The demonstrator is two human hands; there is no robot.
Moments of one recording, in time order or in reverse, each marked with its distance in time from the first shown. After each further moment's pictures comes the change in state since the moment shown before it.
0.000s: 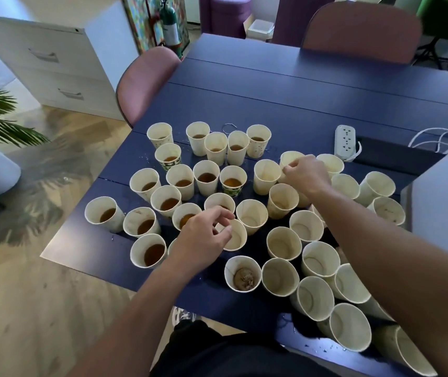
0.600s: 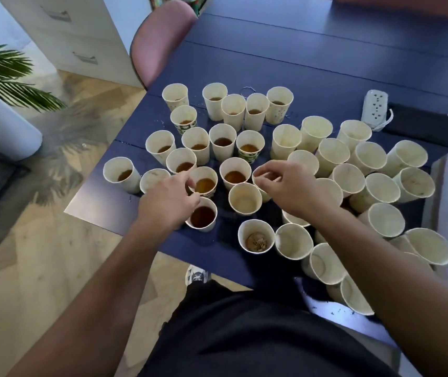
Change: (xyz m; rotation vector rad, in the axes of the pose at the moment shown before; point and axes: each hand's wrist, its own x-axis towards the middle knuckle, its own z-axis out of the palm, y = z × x) left_hand -0.017 -0.041 -0.051 0.434 0.057 -0.306; right_hand -0.131 -0.026 0.021 0.192 -0.281 -0.372
